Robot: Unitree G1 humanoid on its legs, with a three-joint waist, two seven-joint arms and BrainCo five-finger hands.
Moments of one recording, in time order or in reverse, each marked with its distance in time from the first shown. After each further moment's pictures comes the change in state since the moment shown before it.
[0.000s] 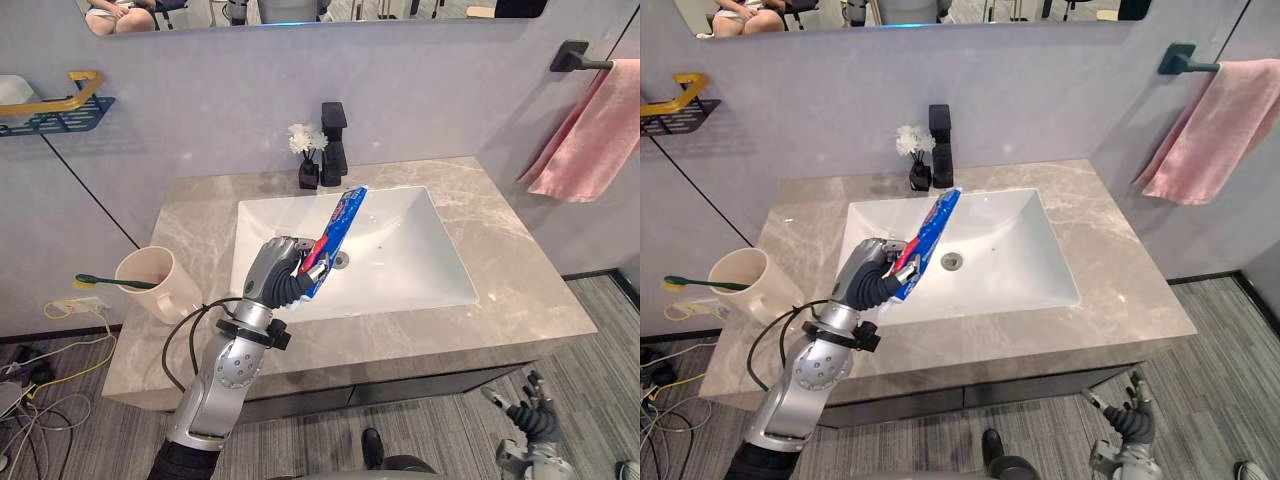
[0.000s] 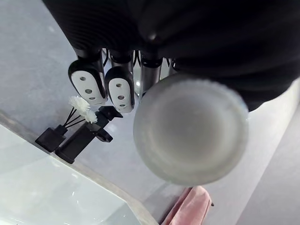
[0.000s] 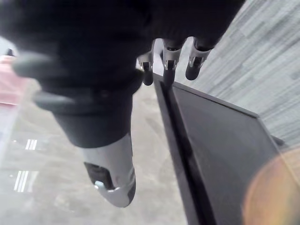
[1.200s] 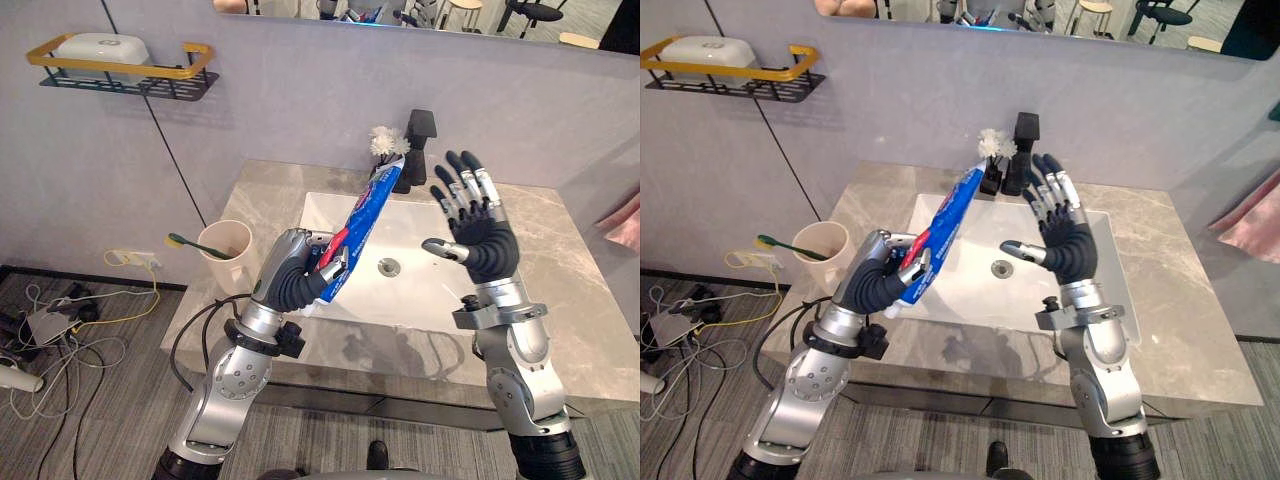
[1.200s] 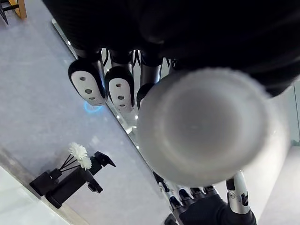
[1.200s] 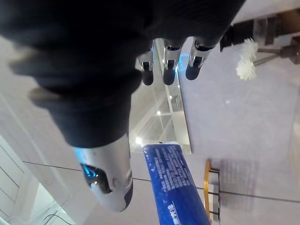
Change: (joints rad) left arm -0.012 -0.004 -0.084 -0.132 -0.127 -0.017 0.012; right arm -0.572 -0.294 0.527 -0.253 0.509 -0.096 0.148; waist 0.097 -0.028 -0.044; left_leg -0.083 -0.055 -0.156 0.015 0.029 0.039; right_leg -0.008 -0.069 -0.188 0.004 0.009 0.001
